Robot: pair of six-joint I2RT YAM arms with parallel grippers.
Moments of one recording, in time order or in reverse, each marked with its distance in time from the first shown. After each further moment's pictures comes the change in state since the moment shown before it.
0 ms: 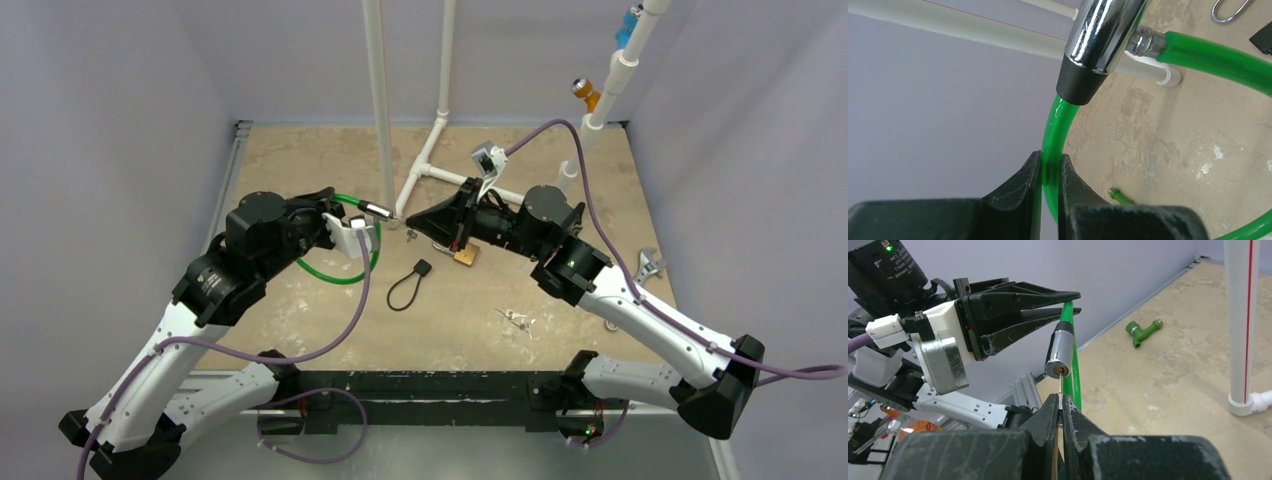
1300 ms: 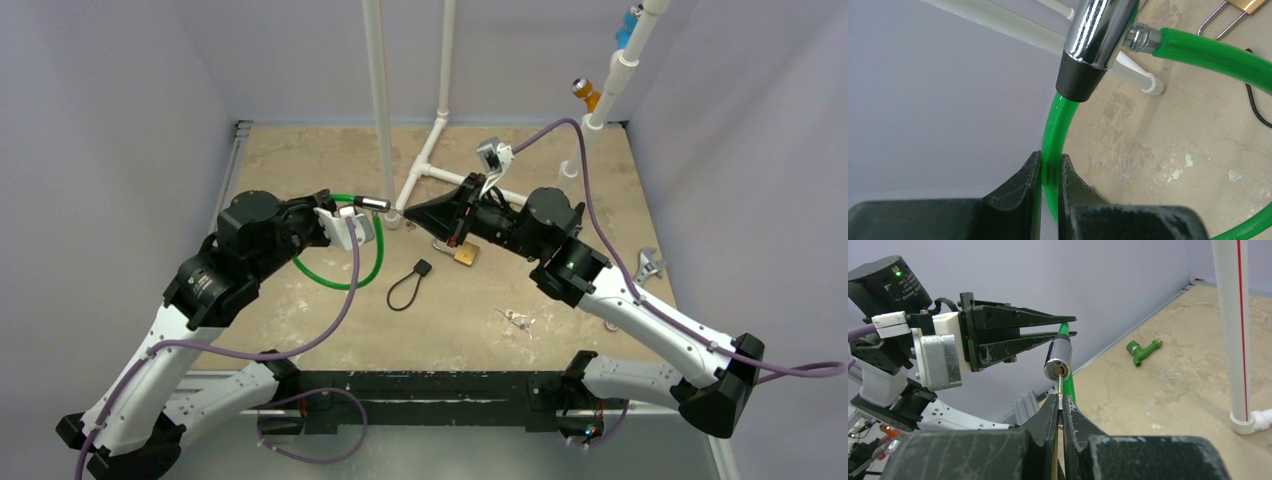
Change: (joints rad) left arm 0.001 -0.004 0.040 -0.040 -0.010 -0.157; right arm 0.024 0.000 0.000 0.072 0.073 0.030
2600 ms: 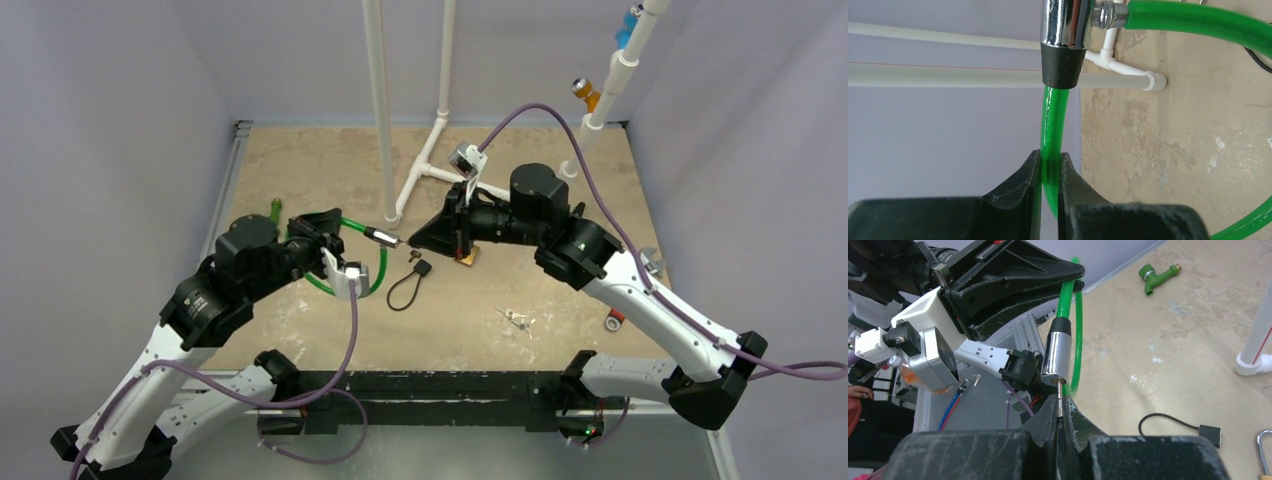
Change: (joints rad) left arm -0.042 -0.106 -0.116 -0.017 0.139 0.359; right arm -0.034 0.066 0.241 -0.499 -0.211 -0.187
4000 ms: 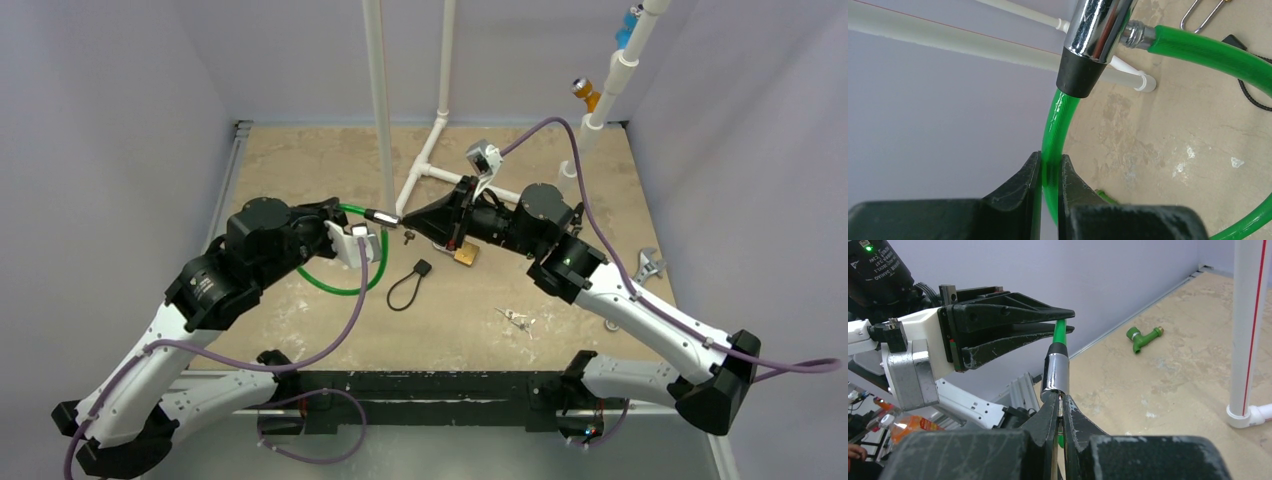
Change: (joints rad) left arm -0.066 0.112 0.129 -0.039 -0.167 -0.279; right arm 0.021 -0.043 -0.222 0.437 0.134 0.115
